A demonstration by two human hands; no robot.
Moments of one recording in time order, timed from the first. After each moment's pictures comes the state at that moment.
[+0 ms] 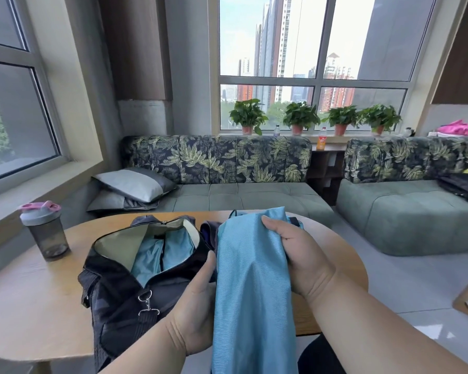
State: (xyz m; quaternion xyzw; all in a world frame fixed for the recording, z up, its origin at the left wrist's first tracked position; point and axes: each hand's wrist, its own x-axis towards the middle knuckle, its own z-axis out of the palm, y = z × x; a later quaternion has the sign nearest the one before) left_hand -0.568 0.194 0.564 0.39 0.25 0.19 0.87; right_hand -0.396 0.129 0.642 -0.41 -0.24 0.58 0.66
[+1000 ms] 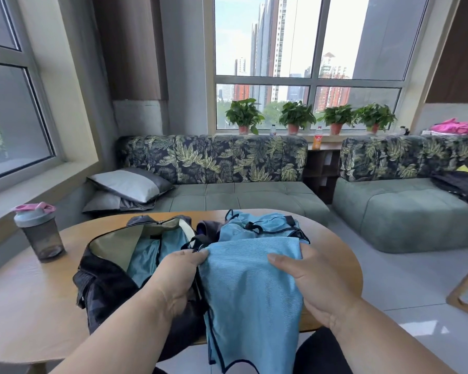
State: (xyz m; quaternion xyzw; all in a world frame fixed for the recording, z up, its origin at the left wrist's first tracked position) left_hand -0.568 0.221 0.599 0.45 0.48 0.34 0.67; right_hand -0.374 0.089 0.601 -0.56 -0.33 0.41 0.64
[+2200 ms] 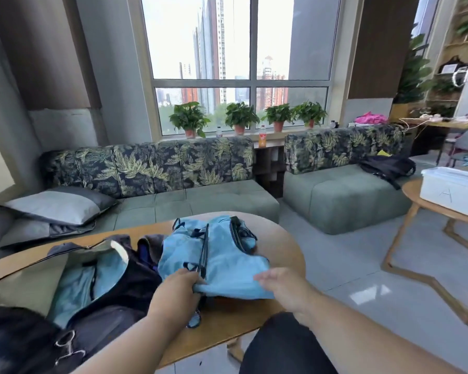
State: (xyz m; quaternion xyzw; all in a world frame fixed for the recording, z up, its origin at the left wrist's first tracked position) left_hand -0.465 0.243 0.516 0.90 0.38 0.14 0.15; right_hand -0.275 0.063 0.533 -0.77 -0.31 0.33 0.46
